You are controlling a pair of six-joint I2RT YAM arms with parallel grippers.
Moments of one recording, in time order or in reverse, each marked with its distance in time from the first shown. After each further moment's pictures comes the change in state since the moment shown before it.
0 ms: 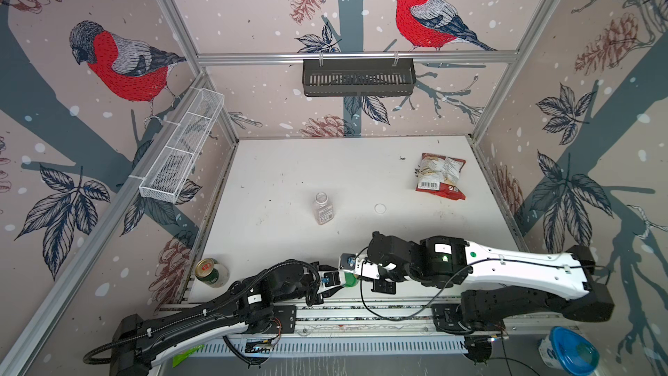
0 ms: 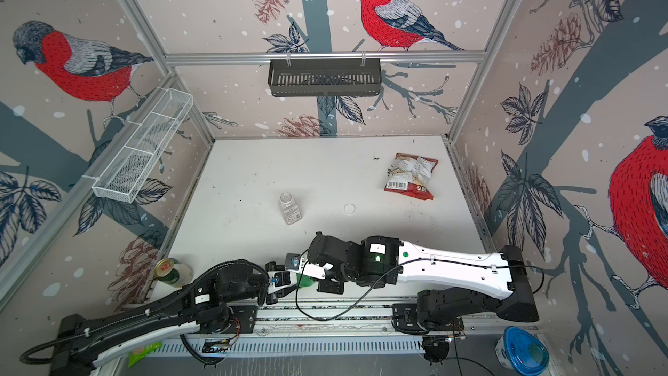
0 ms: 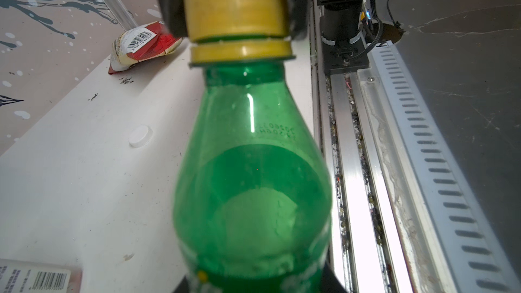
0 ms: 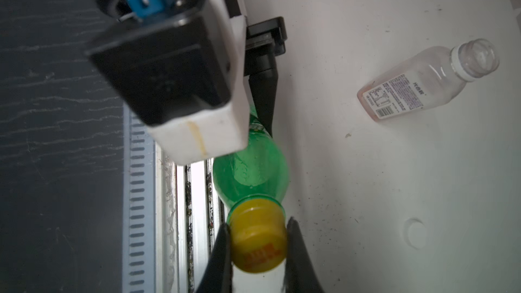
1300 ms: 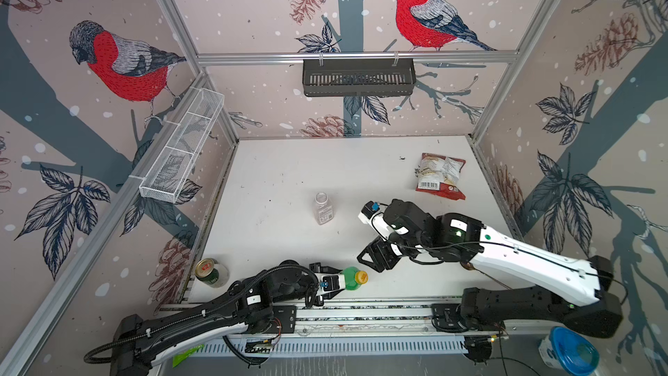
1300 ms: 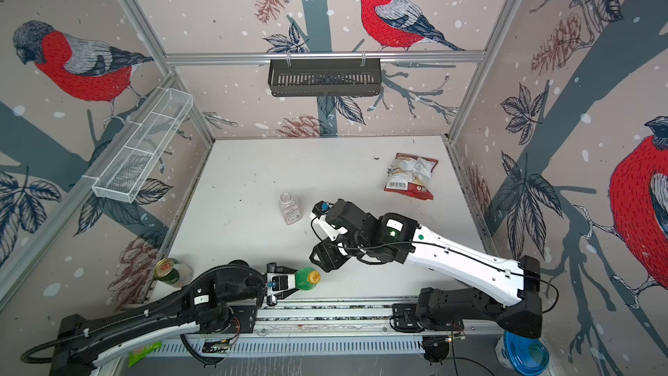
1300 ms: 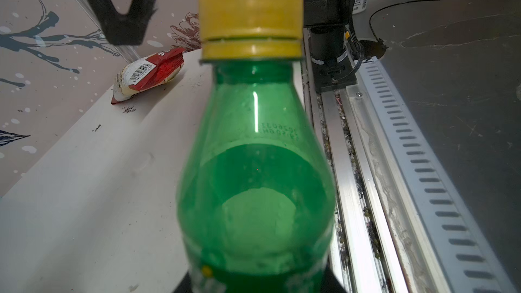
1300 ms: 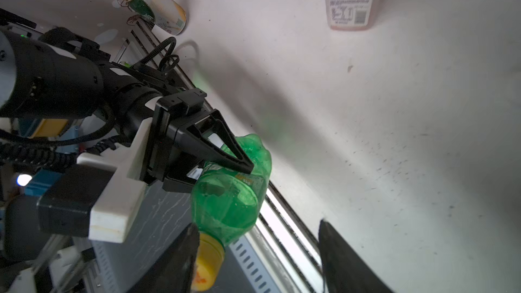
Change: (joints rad) left arm -0.005 -0.011 0.000 0.056 0.044 0.053; right arm -0.214 -0.087 0.051 -0.056 -0.169 0.531
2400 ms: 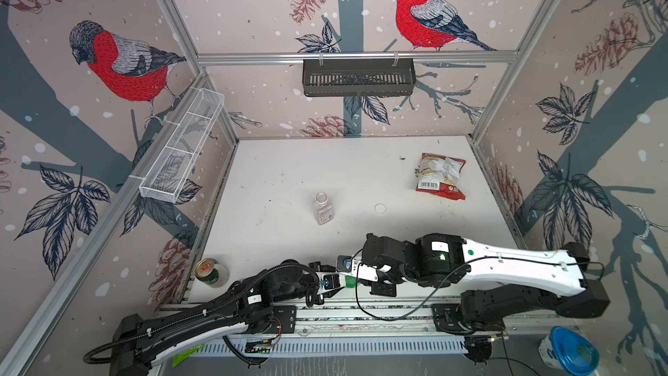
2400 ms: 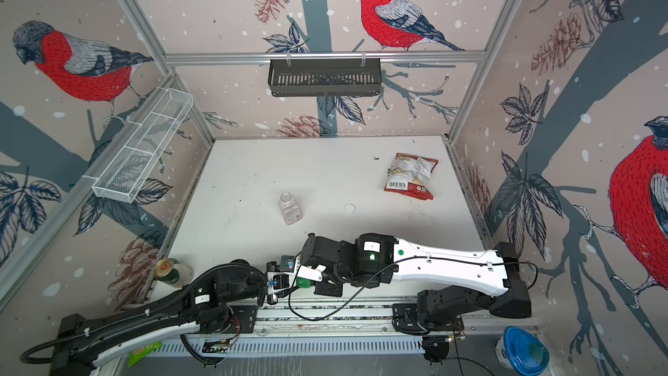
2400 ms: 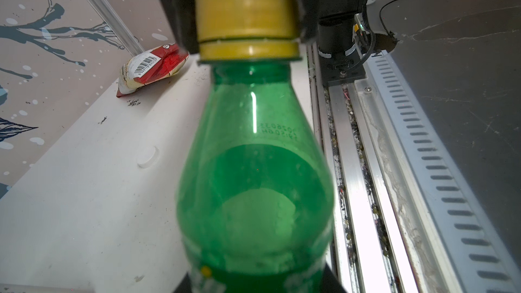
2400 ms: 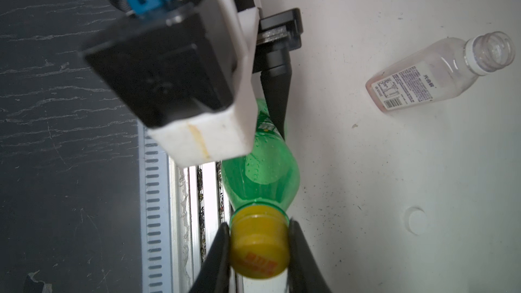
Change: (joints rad) left arm 0.003 0.012 0.000 -0.009 -0.025 0.000; right arm 0.269 0.136 0.066 -0.085 0.206 -0.542
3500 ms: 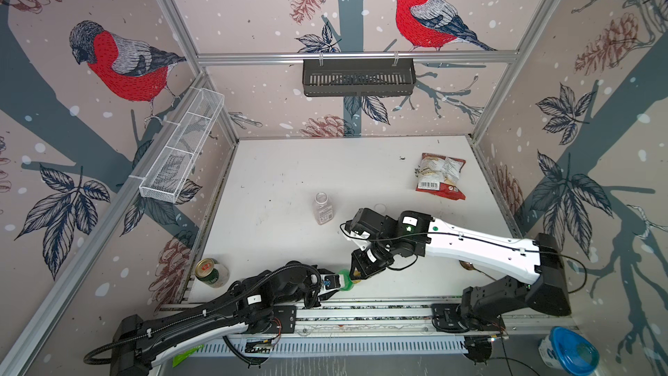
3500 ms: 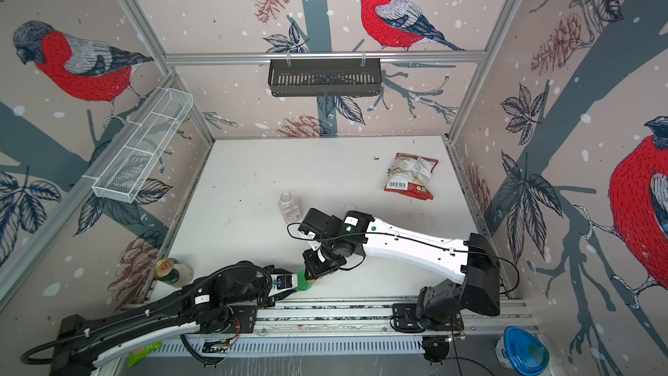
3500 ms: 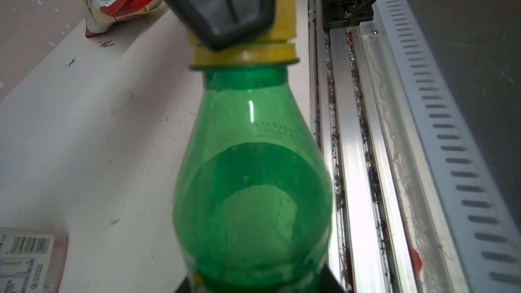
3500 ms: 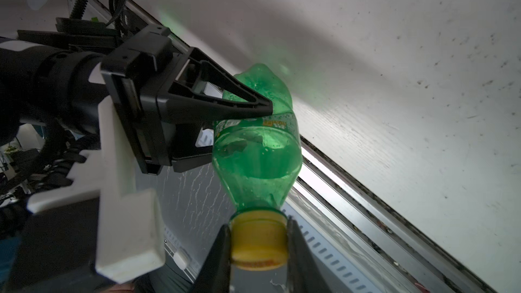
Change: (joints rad) left arm 0.003 -0.015 -0.006 -0.145 -0.035 -0.026; right arm -0.248 0.151 0.013 0.009 -0.399 0.872
